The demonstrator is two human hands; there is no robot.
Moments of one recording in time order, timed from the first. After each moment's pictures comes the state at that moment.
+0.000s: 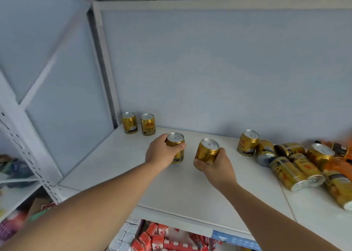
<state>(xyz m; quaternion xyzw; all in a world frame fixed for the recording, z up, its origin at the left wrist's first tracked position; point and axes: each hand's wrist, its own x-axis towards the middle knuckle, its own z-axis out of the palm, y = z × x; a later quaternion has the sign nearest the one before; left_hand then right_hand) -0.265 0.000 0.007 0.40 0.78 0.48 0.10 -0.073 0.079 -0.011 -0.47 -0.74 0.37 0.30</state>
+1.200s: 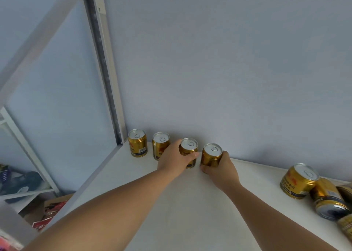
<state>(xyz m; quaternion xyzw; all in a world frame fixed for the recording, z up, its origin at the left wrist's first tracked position) -0.392 0.103 -0.020 0.44 0.76 0.46 0.14 -0.230 0.191 -0.036 -0.51 -0.73 0.37 0.25</state>
